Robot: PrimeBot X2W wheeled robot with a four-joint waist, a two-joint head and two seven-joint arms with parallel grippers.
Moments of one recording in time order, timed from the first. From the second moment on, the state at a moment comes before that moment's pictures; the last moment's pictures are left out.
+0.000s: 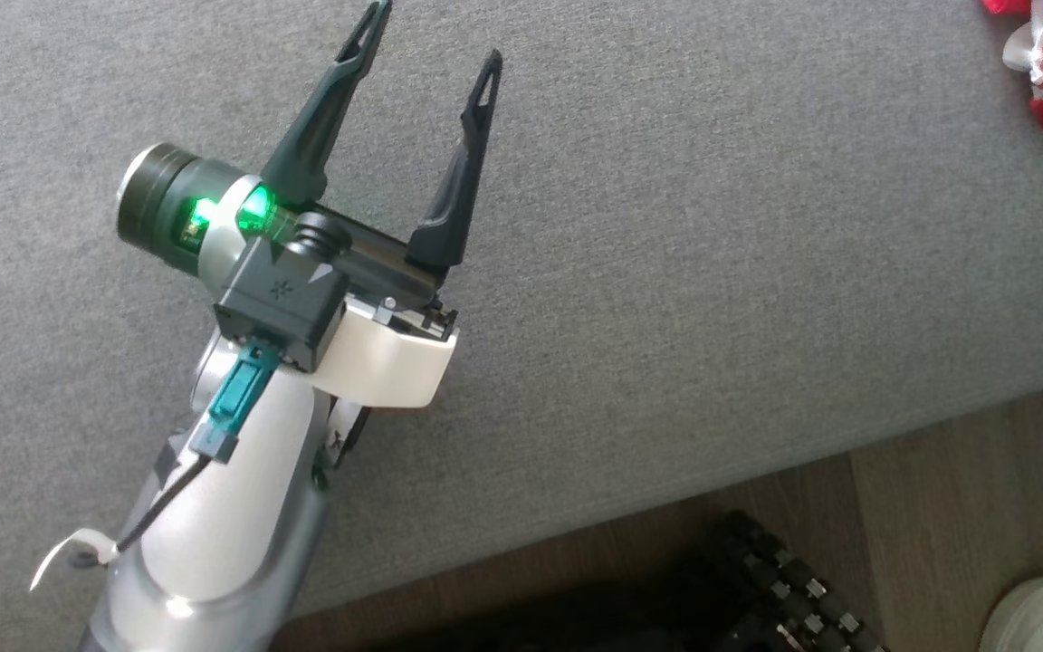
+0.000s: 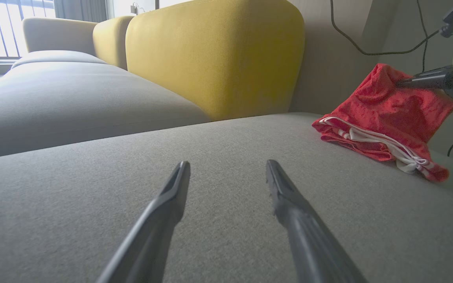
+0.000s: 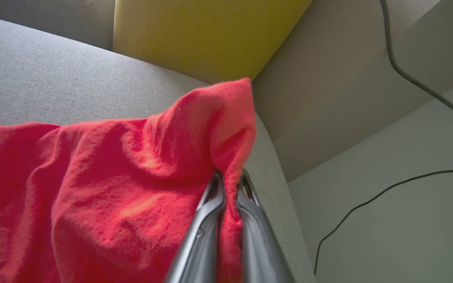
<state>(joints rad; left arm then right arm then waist) -0.50 0.10 -0.43 -0.06 0.00 -0.01 -0.26 -0.87 -0.55 -0.11 0.32 0.15 0.13 0.25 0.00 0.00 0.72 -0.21</state>
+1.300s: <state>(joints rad) -0.13 0.05 -0.26 -0.05 -0.09 0.10 -0.26 -0.49 -0.20 0.06 0.08 0.21 0.13 0.07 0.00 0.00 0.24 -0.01</state>
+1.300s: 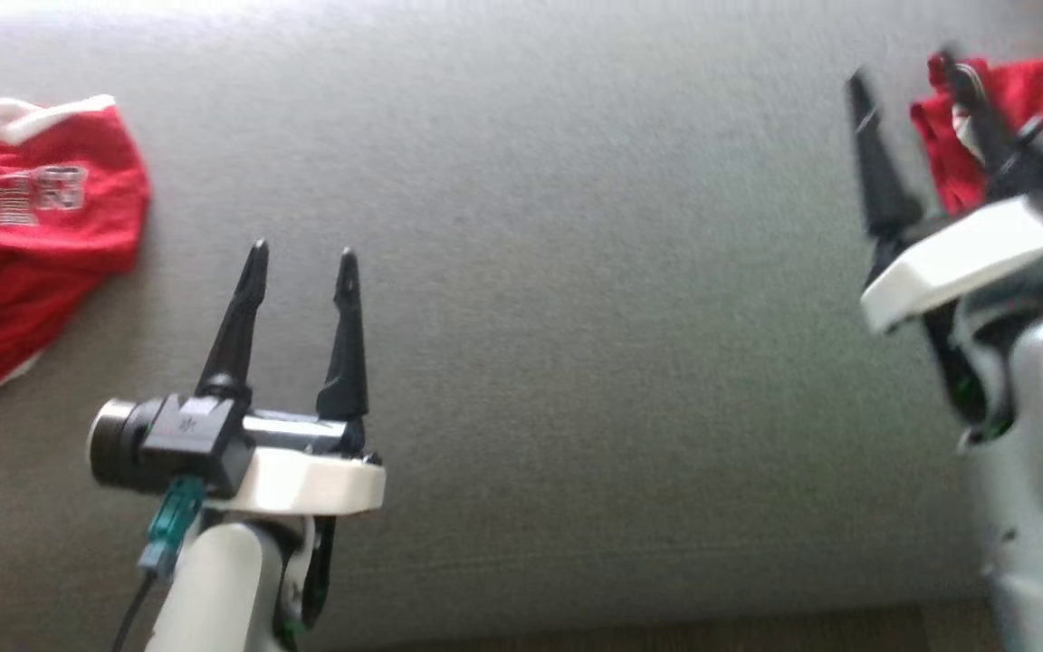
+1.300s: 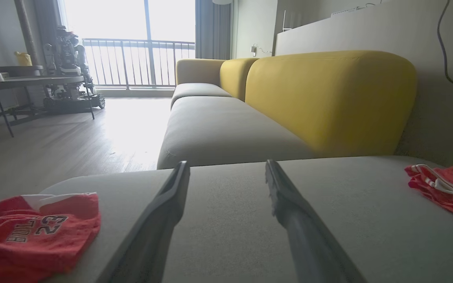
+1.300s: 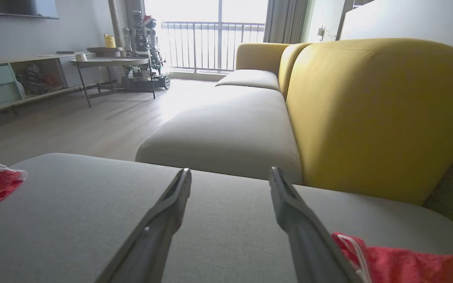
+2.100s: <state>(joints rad) 0.06 0.05 -0.25 0.01 -0.11 0.11 -0.26 -0.11 -0.05 -0.09 0.19 0.22 0.13 -0.22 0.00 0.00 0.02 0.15</state>
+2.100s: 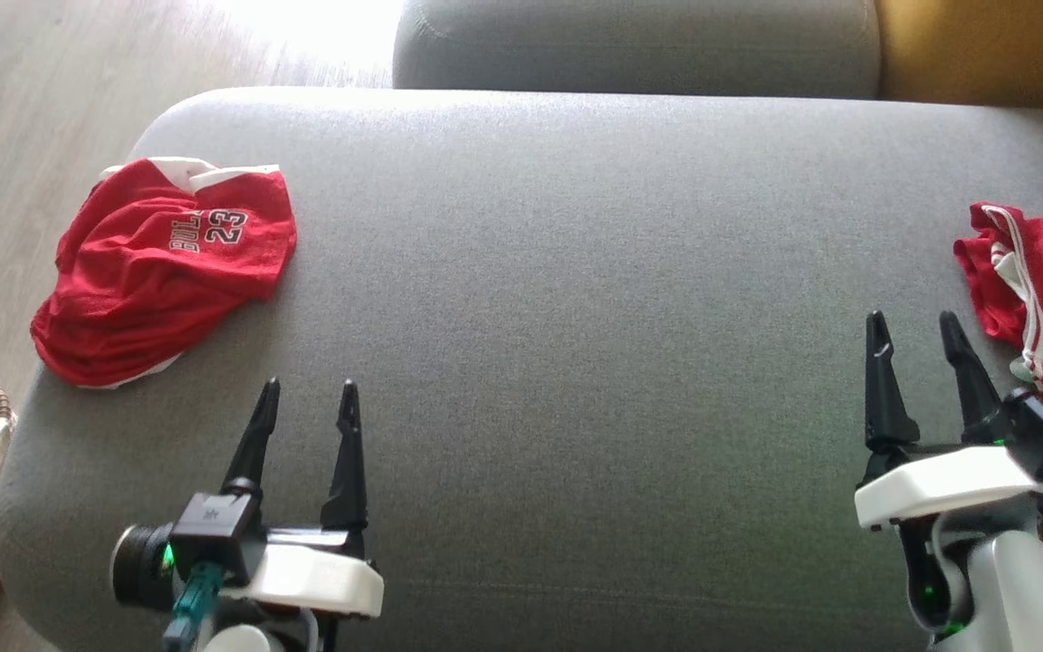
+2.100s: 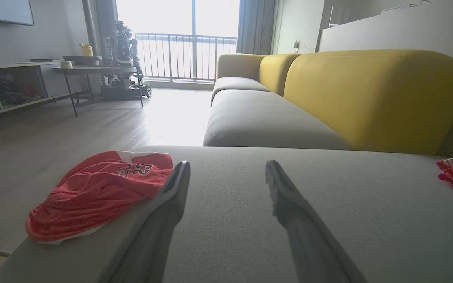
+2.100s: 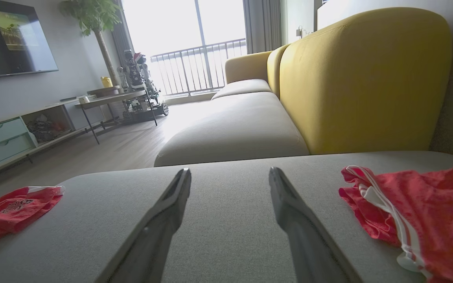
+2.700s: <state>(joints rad) 0.07 0.05 -0.25 0.02 -0.11 0.11 -0.26 -0.09 -0.05 -0.07 0.19 0.19 0.13 -0.24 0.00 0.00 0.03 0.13</state>
